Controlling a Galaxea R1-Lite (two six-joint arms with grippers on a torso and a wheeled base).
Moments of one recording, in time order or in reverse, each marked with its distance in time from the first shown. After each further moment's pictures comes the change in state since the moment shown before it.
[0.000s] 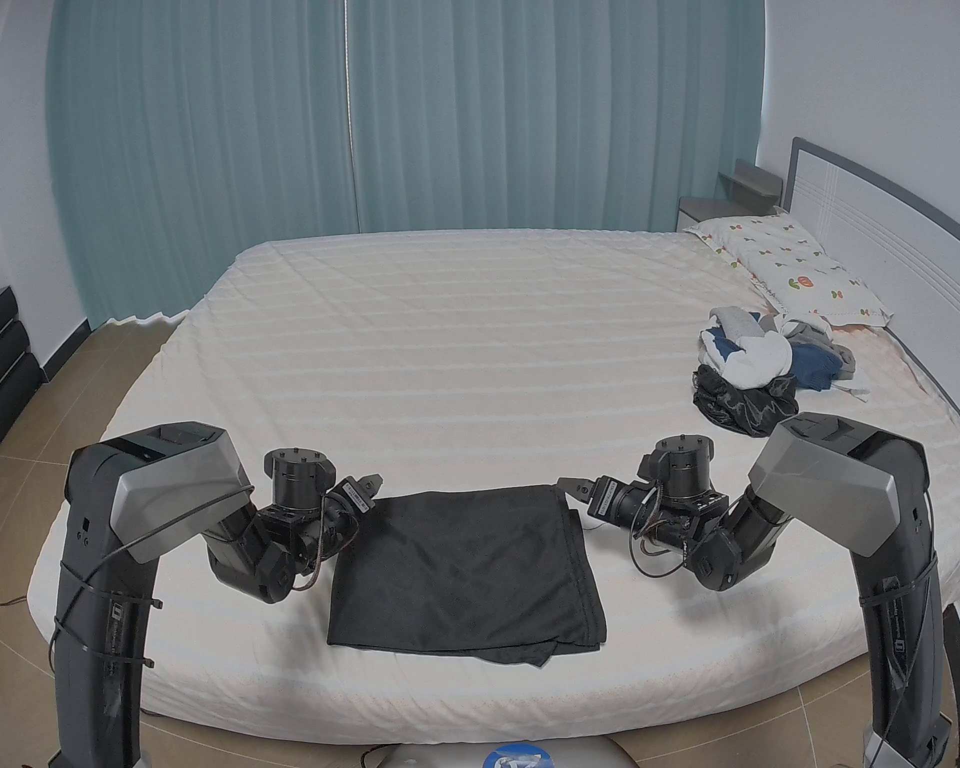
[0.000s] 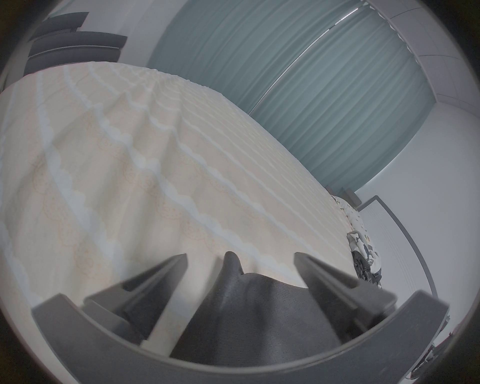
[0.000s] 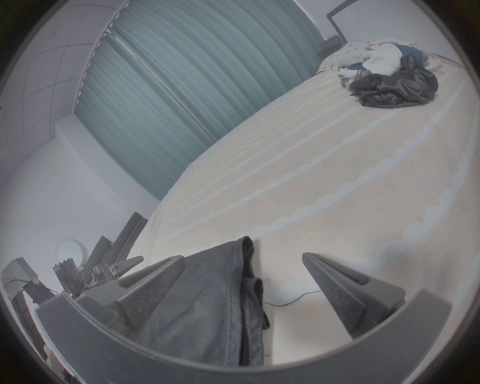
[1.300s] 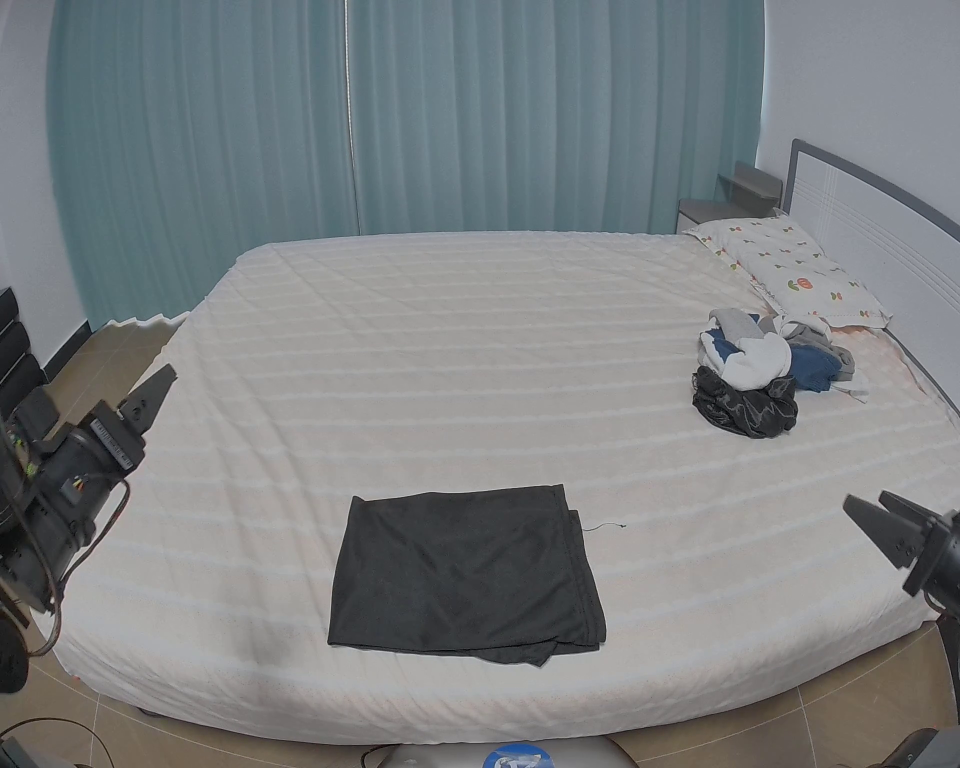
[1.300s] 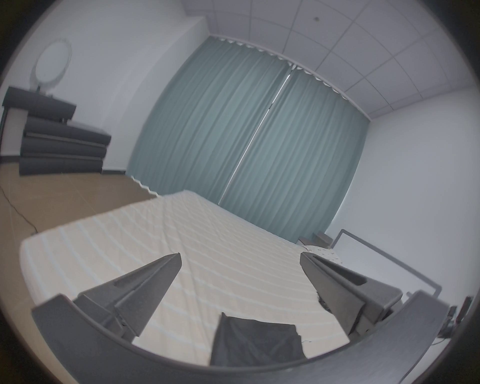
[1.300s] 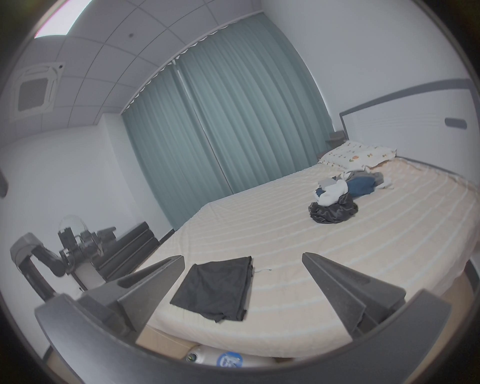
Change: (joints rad) left arm 0.101 -1.203 0.708 0.033 0.075 0.325; right arm -0.152 -1.581 0.890 0.427 0.007 -0.278
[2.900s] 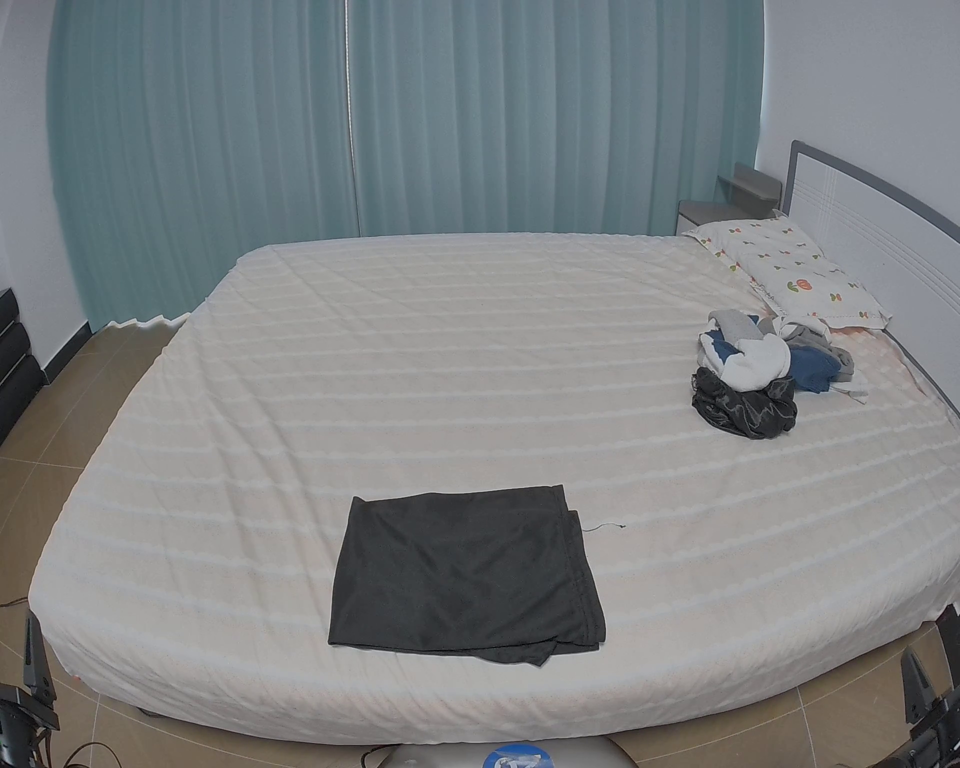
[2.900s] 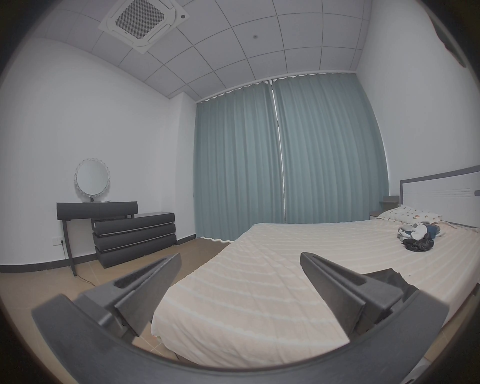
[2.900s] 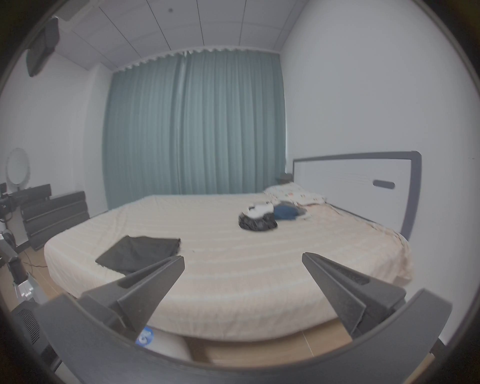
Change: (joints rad) left arm 0.132 -1.254 0.304 0.816 0.276 0.546; right arm -0.214 -0.902 0.124 0.715 -0.198 -0.355
